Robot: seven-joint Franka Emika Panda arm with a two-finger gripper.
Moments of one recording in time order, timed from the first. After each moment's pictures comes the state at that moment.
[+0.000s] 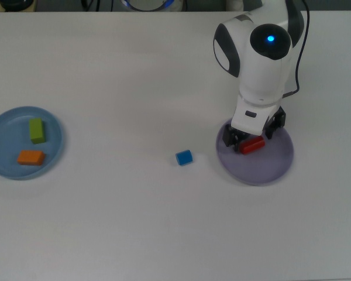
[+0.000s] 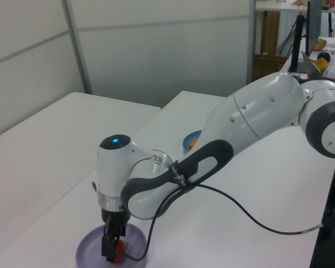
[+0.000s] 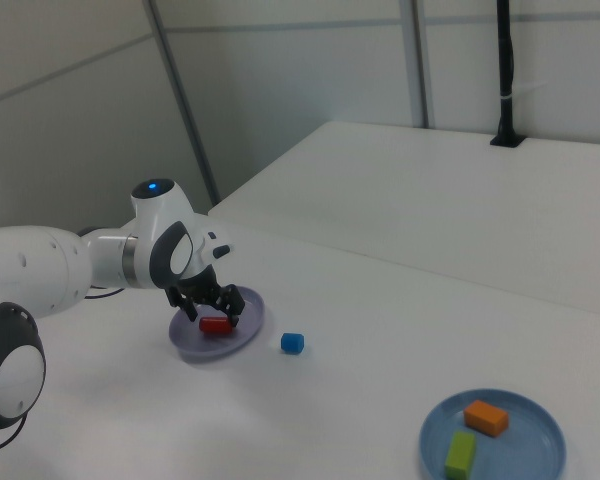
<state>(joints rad) 0.23 0.56 0.19 -1.61 -0.06 2.32 0.09</state>
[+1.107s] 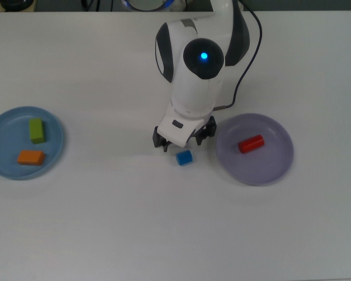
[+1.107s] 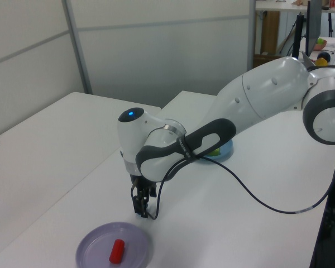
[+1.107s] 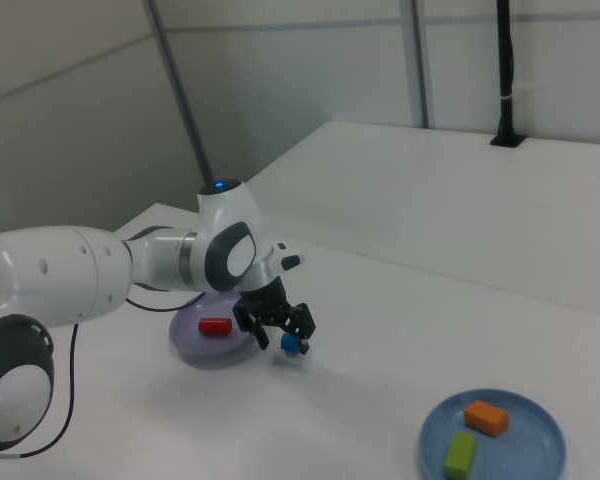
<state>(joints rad) 0.11 0.53 0.08 -1.62 -0.15 2.17 0.02</state>
